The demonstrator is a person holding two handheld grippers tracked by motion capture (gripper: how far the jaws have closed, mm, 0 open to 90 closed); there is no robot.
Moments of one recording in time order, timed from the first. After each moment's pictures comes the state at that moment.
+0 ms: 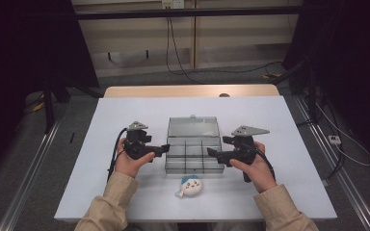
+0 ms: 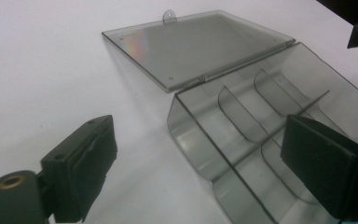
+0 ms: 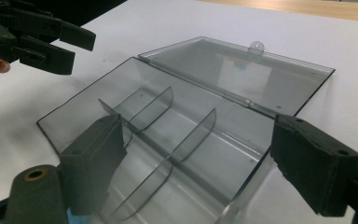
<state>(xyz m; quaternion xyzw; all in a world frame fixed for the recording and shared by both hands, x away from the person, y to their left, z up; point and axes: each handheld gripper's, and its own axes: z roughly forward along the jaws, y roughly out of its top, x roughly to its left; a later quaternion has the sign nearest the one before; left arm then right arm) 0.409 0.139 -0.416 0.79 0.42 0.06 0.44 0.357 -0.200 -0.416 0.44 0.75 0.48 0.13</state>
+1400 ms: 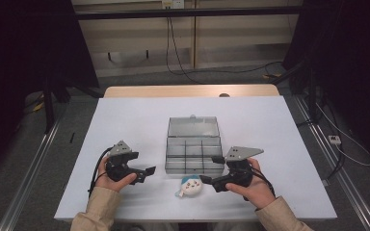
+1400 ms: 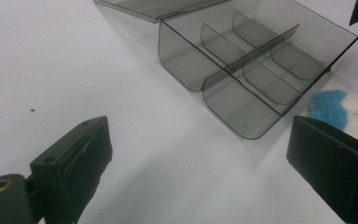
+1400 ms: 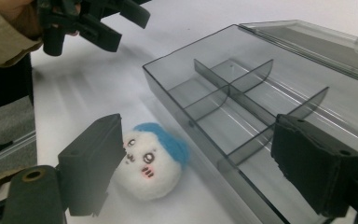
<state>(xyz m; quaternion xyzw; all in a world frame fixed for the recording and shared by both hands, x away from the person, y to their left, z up) 0.360 0.187 -0.430 0.82 0.36 0.07 0.45 0.307 -0.178 -0.422 0.32 0.80 0.50 0.08</state>
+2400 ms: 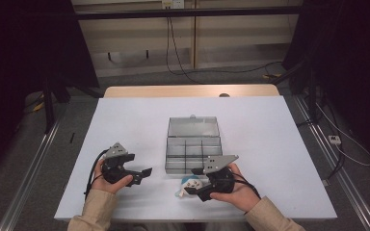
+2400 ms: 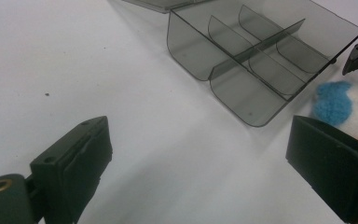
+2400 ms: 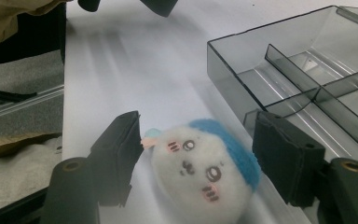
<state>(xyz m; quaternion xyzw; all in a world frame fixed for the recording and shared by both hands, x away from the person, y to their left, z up) 0.355 0.194 -0.432 0.82 0.36 0.07 0.44 0.304 -0.132 -0.437 0.23 0.85 0.47 0.05</state>
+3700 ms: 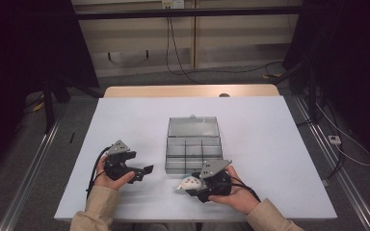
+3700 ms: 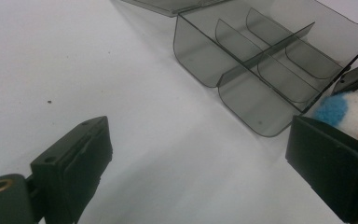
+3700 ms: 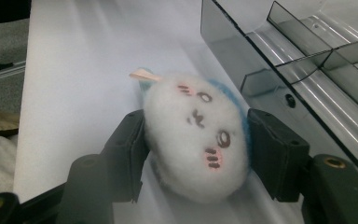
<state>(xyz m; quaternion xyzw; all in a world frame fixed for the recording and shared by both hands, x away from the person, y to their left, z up) 0.365 0.192 -0.434 0.81 0.37 0.07 0.44 0.304 -0.128 -0.458 0.22 0.87 0.43 0.07</state>
